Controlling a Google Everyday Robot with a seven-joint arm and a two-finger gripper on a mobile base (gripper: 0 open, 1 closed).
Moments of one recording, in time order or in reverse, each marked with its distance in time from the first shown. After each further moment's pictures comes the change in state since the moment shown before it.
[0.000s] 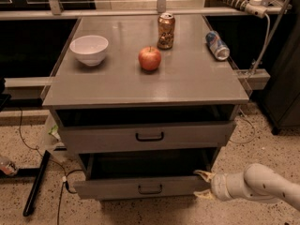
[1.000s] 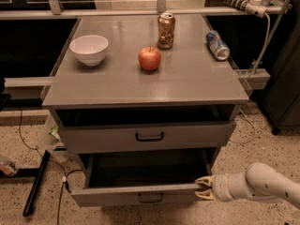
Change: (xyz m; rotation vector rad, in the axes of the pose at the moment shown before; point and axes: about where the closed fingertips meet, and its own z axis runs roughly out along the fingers) arm -0.011 -0.006 -0.014 0.000 0.000 0.000
